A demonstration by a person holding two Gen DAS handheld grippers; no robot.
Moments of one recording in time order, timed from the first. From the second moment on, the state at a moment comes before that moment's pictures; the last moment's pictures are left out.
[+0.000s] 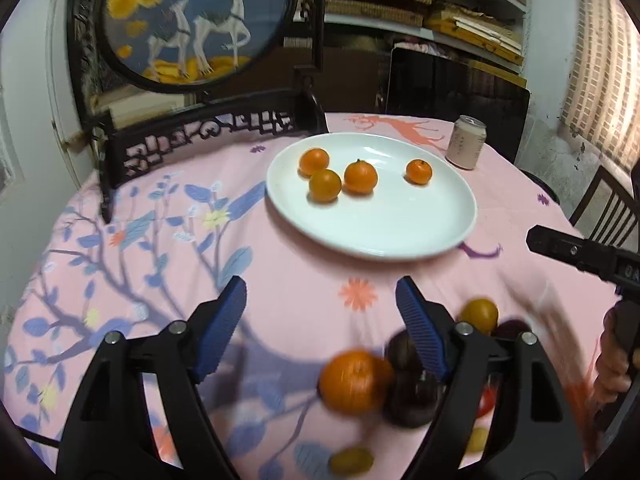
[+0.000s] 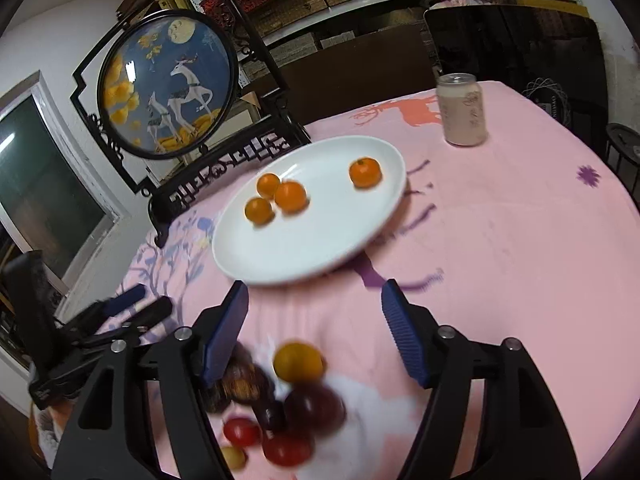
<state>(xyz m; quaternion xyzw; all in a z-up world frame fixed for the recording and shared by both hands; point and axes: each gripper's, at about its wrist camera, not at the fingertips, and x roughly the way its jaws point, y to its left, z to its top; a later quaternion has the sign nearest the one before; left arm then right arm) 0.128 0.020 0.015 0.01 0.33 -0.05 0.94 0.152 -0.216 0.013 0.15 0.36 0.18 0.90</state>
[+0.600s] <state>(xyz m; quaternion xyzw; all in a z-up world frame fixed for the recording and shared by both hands) 0.072 -0.025 -0.012 0.14 0.31 -0.08 0.94 0.132 -0.227 0.009 0.15 0.36 0.16 0.91</state>
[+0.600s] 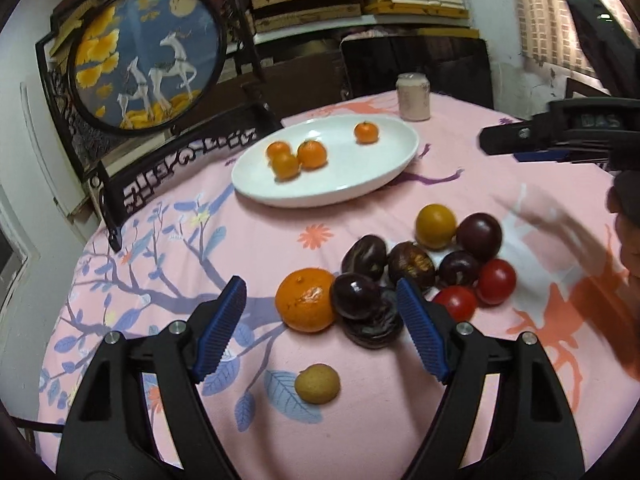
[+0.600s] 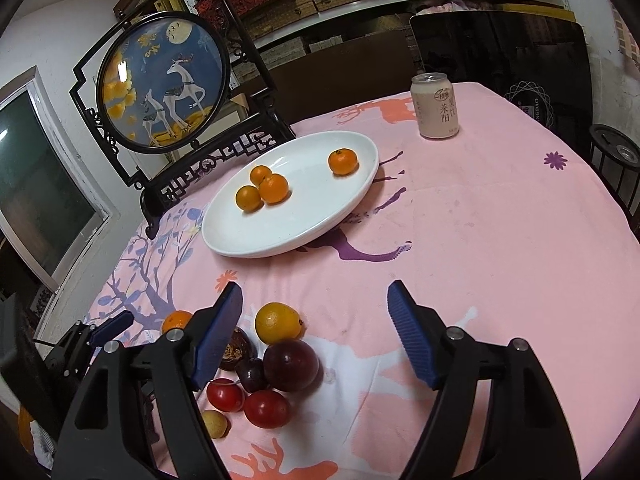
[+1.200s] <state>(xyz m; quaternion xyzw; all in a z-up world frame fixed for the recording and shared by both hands) 0.055 -0.005 -0.020 0.14 0.33 -0.05 0.93 0.132 -0.231 0.008 0.16 0.36 0.16 0.90</state>
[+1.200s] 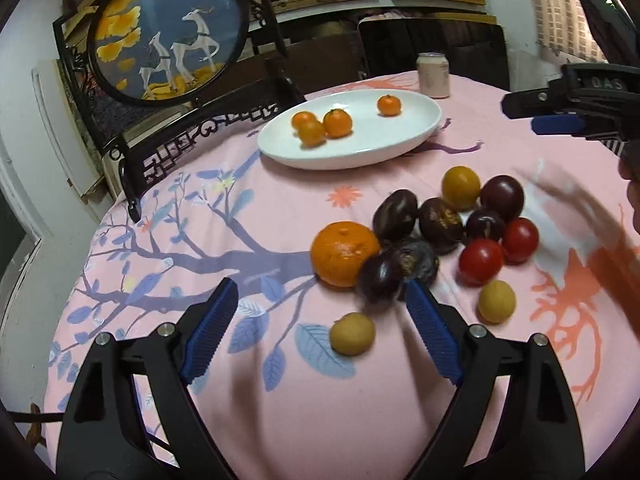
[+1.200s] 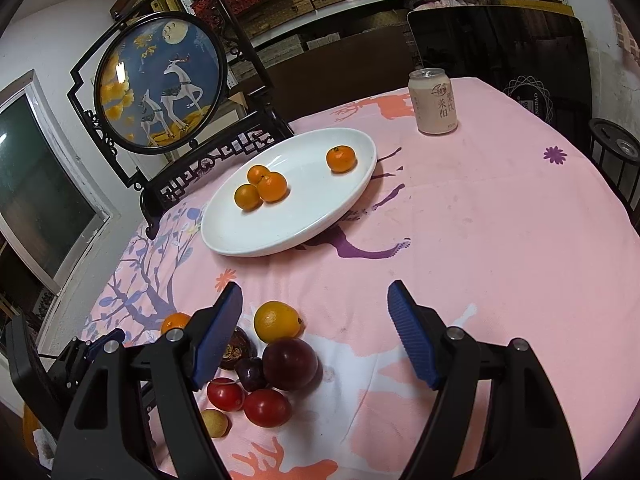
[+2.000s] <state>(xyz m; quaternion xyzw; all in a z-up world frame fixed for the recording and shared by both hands) 0.068 -0.010 -0.032 0.08 0.38 -0.14 0.91 0.135 -0.231 0.002 0.17 0.38 0.17 0.89</state>
